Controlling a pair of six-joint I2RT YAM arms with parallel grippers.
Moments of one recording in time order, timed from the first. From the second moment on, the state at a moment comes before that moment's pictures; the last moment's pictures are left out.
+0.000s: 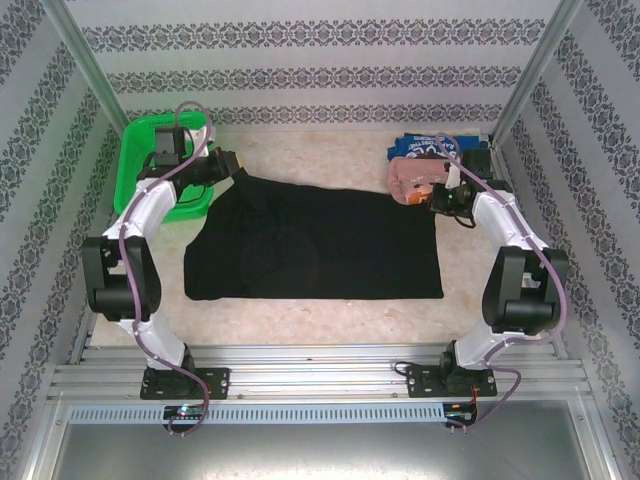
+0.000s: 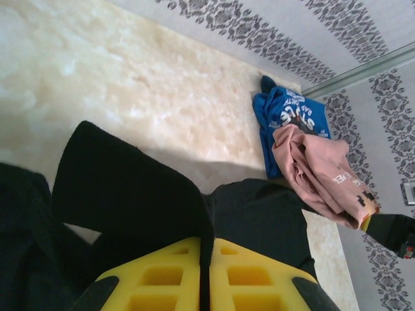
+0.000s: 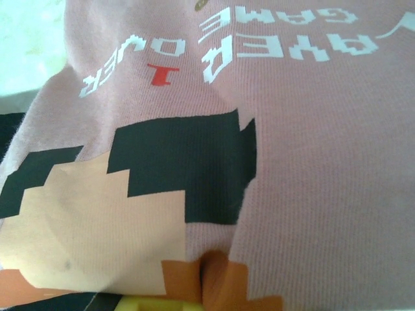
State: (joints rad) left arm 0.07 1.72 1.37 -0.31 0.72 -0.44; right arm -0.10 1.62 1.22 -0.61 -0.24 0.16
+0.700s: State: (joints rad) left arm 0.11 1.64 1.14 -0.20 0.67 -0.57; right arm -0.10 1.69 1.16 -0.59 -0.24 0.19
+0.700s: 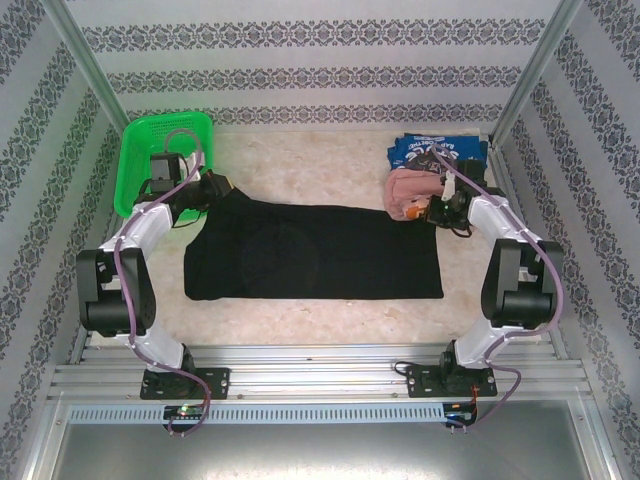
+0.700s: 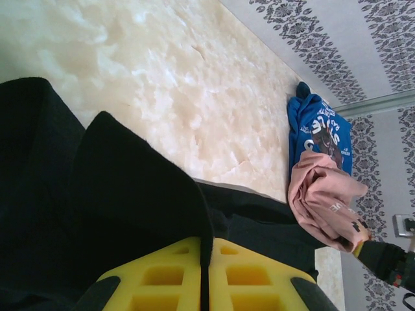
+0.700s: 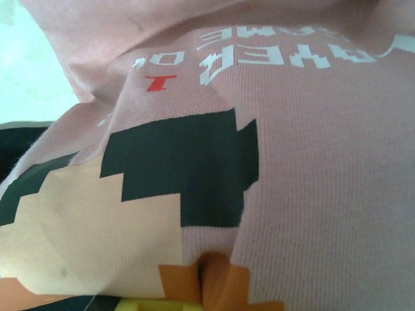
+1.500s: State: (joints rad) left arm 0.11 1.64 1.04 -0.17 0.69 -0.57; right arm -0.10 1.64 1.13 -0.74 -0.25 0.26
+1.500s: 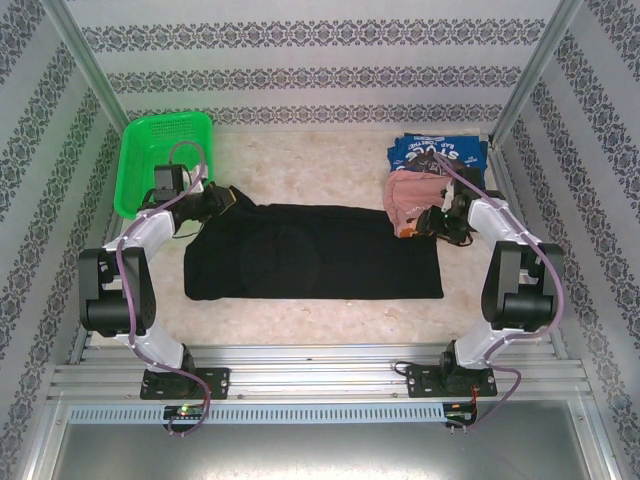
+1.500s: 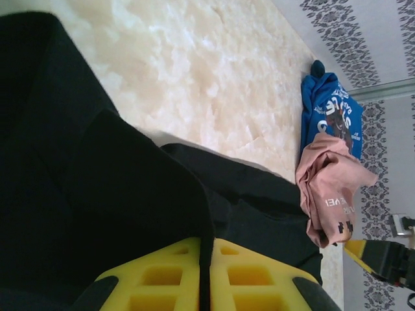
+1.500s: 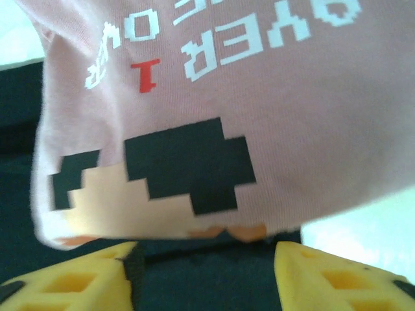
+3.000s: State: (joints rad) left arm 0.11 1.61 1.03 -0.19 0.71 -0.56; right arm -0.27 2.25 1.79 -0.91 -0.20 0.17
